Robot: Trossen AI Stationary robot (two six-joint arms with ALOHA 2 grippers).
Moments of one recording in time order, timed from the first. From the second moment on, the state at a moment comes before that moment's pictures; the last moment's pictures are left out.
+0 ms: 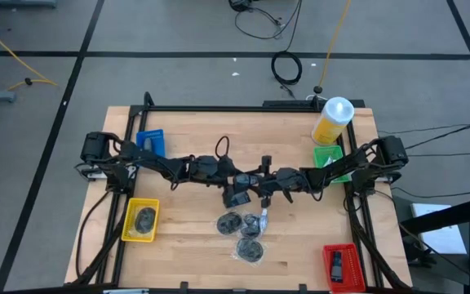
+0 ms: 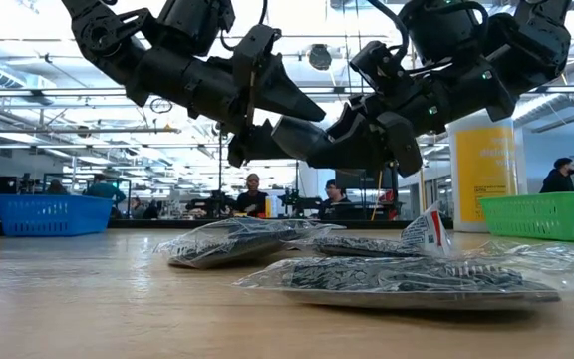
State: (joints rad) left arm -0.02 1.72 0.79 0.59 0.01 -0.42; right arm 0.09 1.68 0.59 0.75 0.27 -0.39
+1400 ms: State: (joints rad) left arm -0.06 1.72 0.79 0.60 -0.17 -0.27; right arm 0.09 1.68 0.60 0.76 0.28 -0.38
